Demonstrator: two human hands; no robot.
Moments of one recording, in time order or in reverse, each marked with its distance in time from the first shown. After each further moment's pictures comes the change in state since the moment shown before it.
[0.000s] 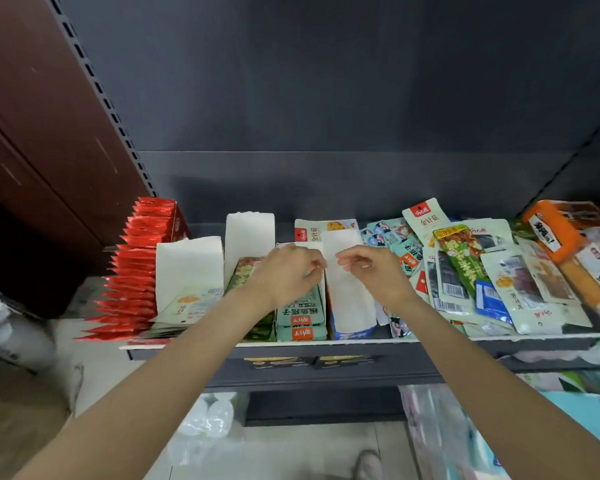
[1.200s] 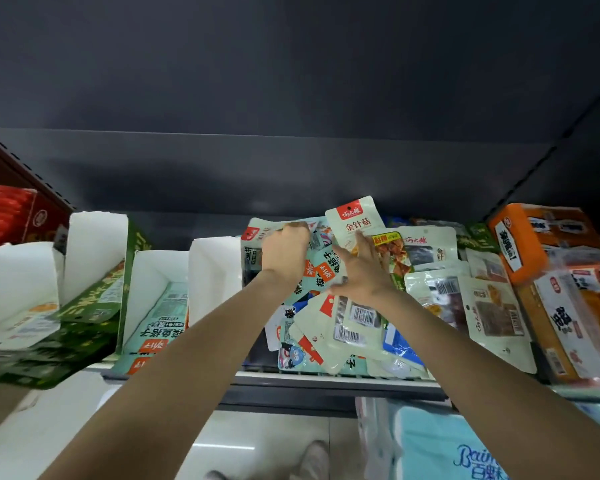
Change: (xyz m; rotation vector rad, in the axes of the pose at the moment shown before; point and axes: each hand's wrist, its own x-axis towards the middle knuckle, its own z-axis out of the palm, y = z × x) left_hand 0.206 0.111 0.121 0.389 0.162 -0.386; right_hand 0.072 0.159 -0.127 -0.667 -0.358 0.197
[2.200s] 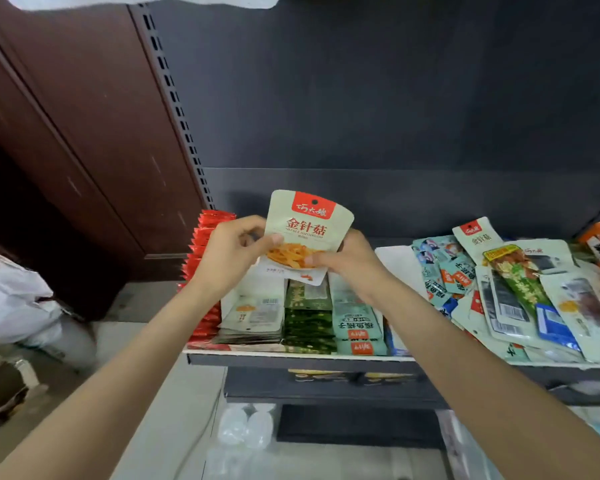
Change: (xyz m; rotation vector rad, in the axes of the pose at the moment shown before) left_hand -0.137 -0.363 -0.122 -1.060 0.203 0.141; right_hand -0.067 -0.349 0.012 1.152 0.106 -0.215
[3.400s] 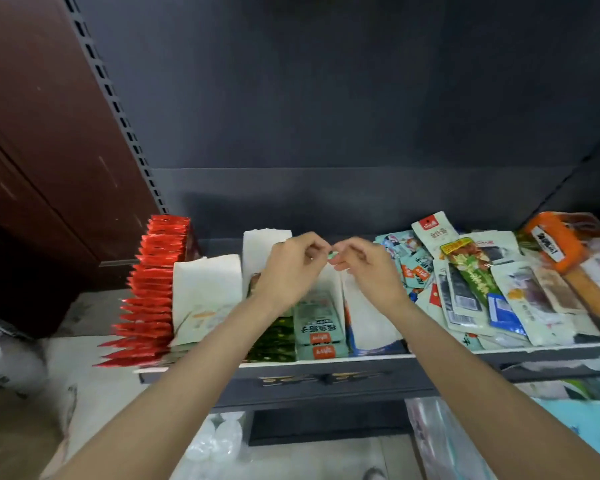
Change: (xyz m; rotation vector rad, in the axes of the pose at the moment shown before) left_hand 0.019 0.033 0.121 0.125 -0.170 -0.072; right_hand -0.015 0.038 -0.079 -0.308 0.273 -0.115
